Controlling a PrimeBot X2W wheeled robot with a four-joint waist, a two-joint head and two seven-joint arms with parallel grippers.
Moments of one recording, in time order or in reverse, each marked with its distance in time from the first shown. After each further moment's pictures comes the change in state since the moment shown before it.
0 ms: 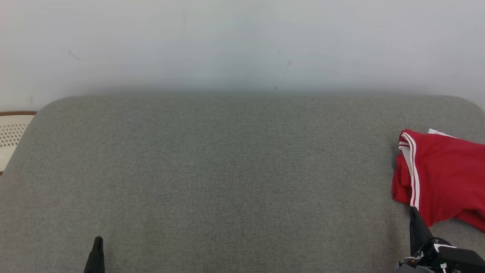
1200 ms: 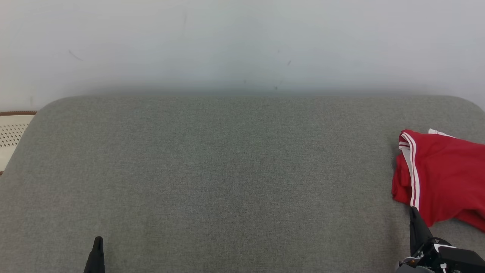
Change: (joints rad) left arm 0.000 0.000 0.000 0.000 0.000 0.000 0.000; right arm 0.000 0.002 -0.003 0.000 -0.001 0.000 0.001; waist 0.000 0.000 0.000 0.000
